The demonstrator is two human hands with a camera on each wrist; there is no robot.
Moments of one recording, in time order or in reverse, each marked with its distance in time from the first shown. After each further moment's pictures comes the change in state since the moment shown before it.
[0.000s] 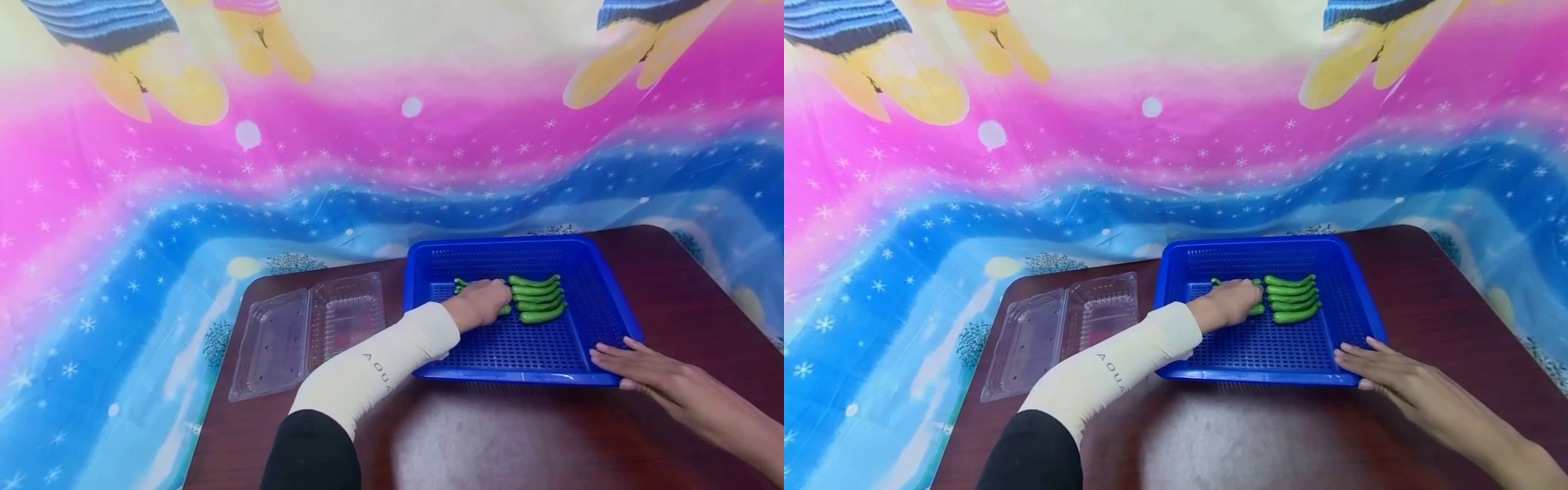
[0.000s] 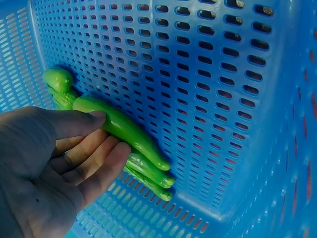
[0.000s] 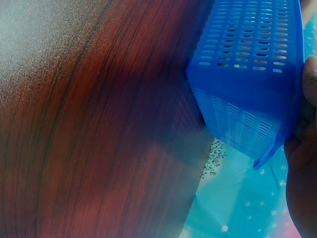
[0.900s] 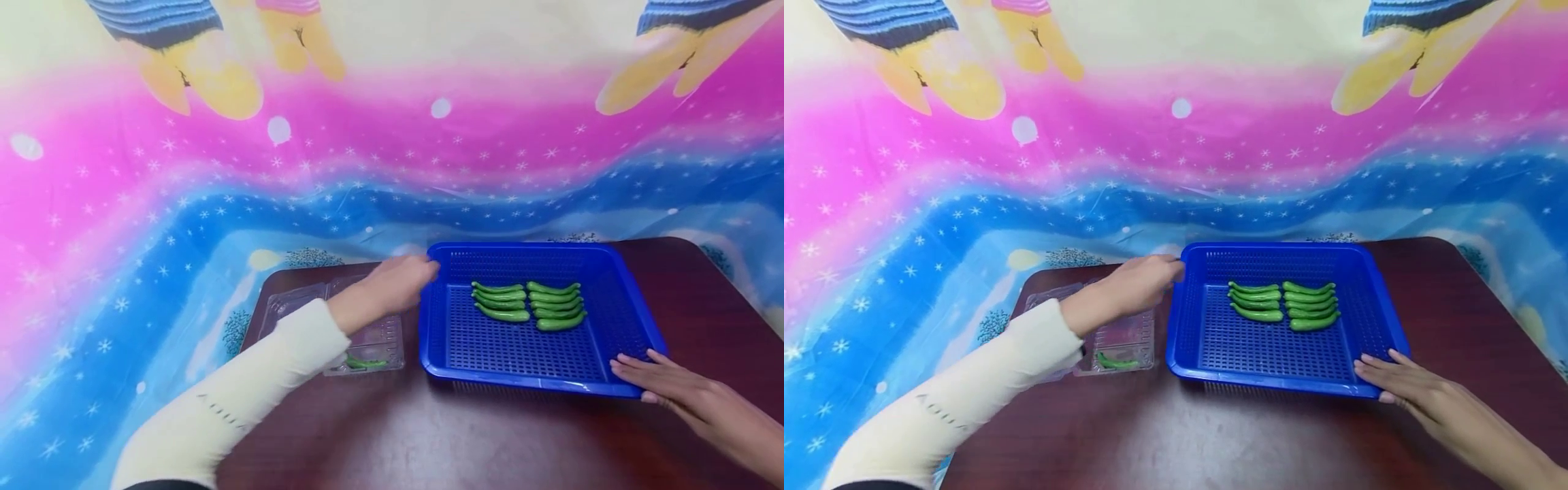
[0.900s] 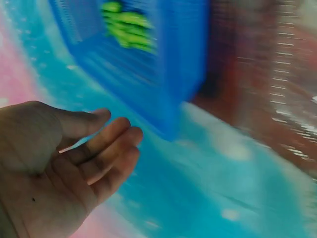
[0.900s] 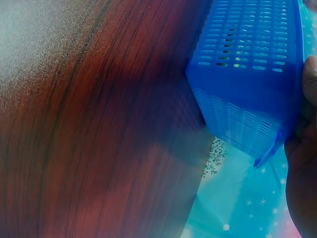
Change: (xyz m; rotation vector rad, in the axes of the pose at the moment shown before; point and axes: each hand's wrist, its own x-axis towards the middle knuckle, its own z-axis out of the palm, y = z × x) left_hand -0.171 -0.081 -0.075 -0.057 0.179 -0.092; right_hand -0.008 -0.002 0.011 0.113 -0.232 0.307
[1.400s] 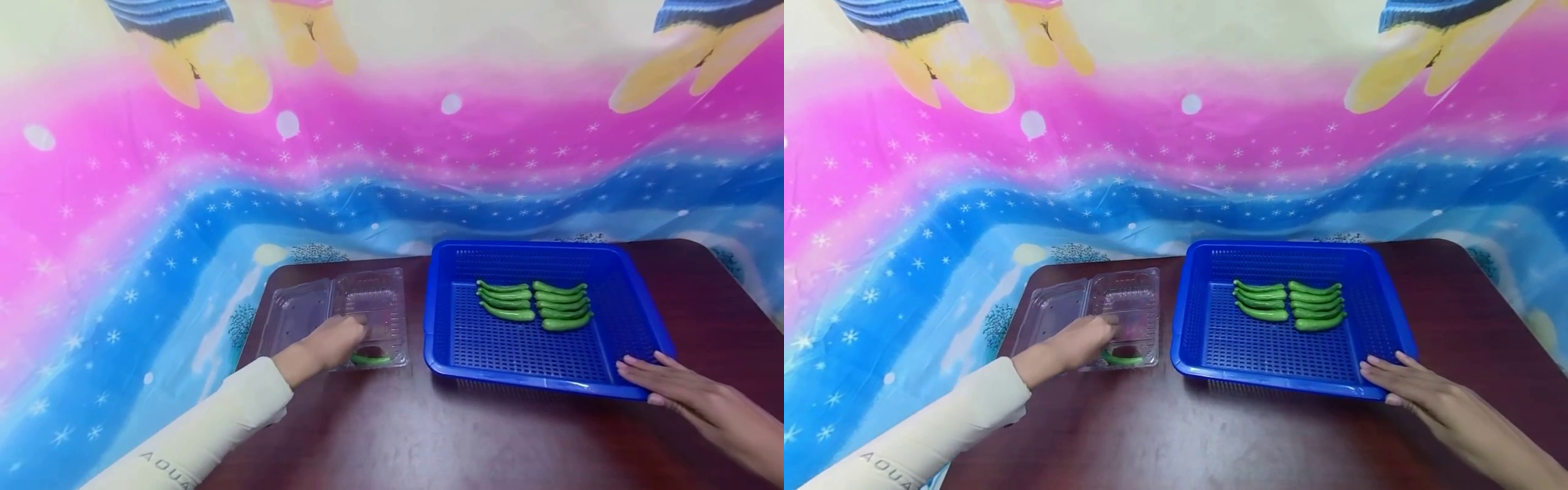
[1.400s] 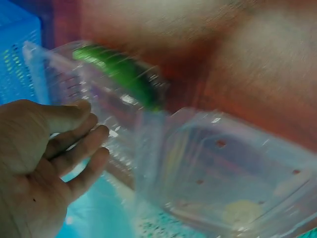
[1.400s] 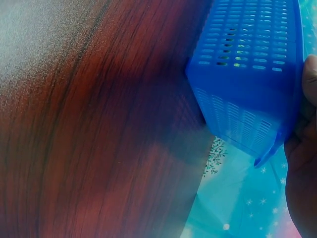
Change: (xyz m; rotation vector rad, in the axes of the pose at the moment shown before) left_hand -0.110 -0.062 0.105 -0.037 -0.045 -0.042; right_hand 0.006 0.002 -0.003 -0.135 0.160 -0.161
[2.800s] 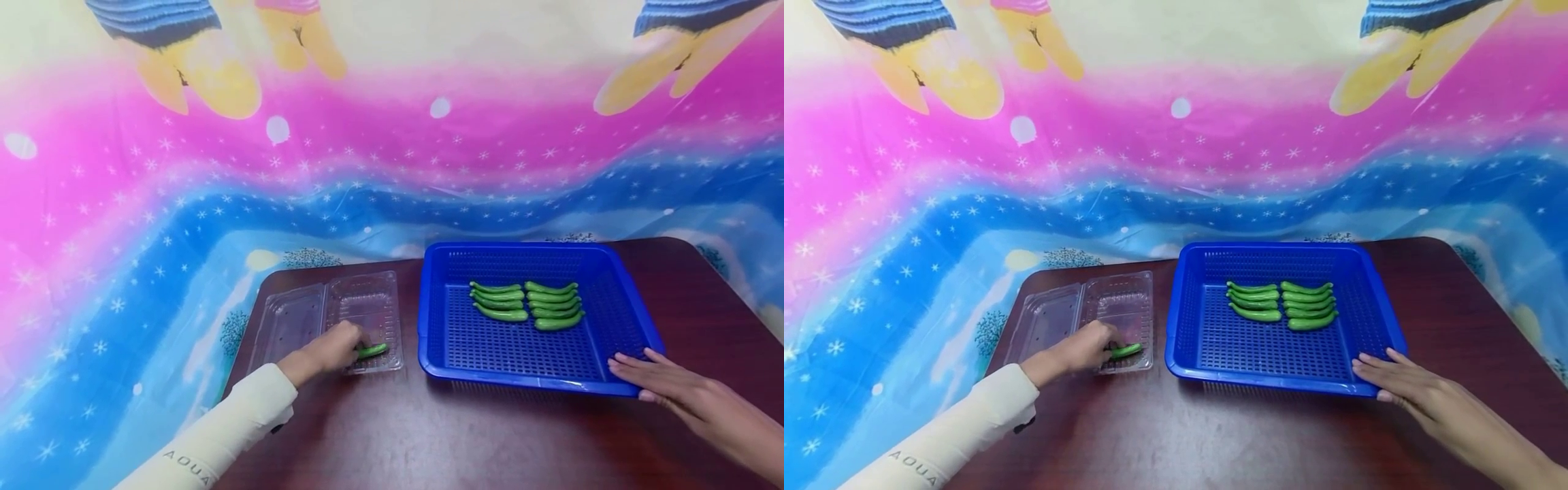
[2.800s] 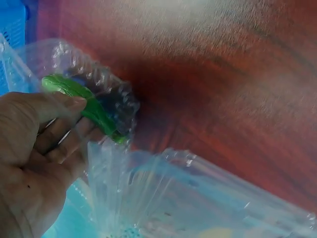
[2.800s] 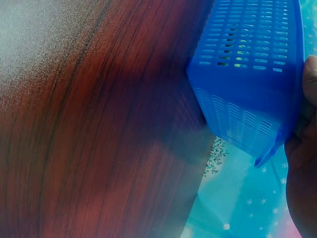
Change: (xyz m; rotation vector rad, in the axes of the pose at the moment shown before) left_hand 0.017 -0.017 0.036 -0.309 0.009 -0.004; right_hand -0.004 -0.004 -0.001 0.058 -0.085 0.079
